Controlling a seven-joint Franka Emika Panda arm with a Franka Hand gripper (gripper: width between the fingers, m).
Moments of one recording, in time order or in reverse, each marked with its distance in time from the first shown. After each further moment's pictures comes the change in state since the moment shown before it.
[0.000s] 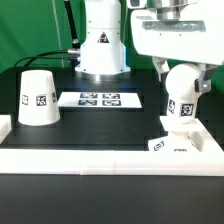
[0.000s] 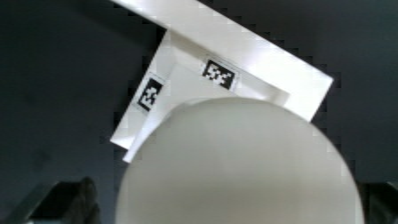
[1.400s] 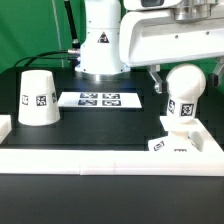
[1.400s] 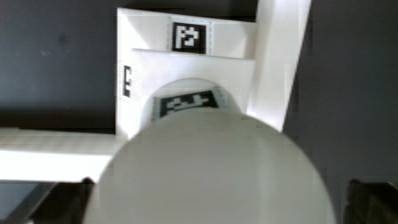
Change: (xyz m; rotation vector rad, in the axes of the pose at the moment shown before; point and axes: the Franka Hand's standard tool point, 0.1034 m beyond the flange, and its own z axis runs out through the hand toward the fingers) arm -0.006 -0.006 0.003 -0.059 0.044 -1.221
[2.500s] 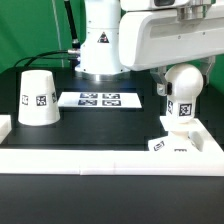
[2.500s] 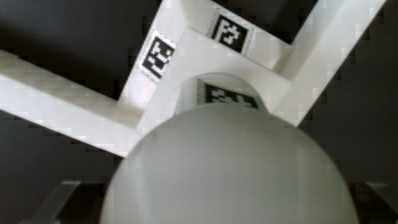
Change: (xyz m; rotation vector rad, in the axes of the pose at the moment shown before) arm 0.000 0.008 0.001 -0.006 0.003 -0.258
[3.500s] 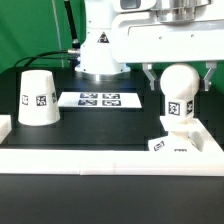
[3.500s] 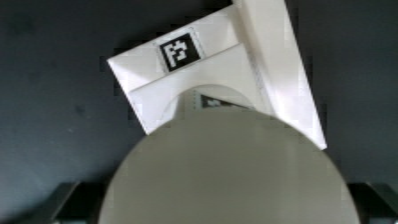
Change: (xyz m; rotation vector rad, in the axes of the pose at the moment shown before) arm -0.006 0.002 0.001 0.027 -0.014 1.005
